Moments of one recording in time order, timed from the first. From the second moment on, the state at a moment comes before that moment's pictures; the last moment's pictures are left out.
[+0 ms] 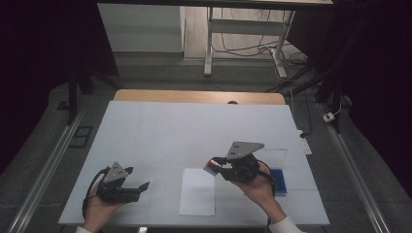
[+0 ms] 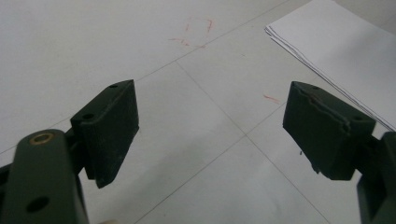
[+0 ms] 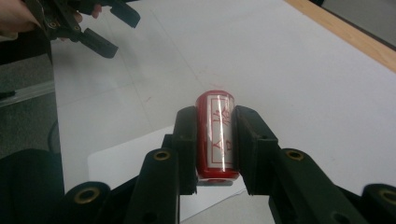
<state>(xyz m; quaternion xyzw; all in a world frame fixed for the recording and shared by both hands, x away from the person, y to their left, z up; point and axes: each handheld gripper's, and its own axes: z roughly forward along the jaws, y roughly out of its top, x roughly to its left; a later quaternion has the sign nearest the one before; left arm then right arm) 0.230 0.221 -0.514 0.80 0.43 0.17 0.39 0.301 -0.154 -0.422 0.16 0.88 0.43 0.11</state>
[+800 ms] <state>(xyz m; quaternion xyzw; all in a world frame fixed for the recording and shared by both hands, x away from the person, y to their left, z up) 0.230 0.220 -0.515 0.80 0.43 0.17 0.39 0.305 -0.115 -0.447 0.14 0.91 0.38 0.08</state>
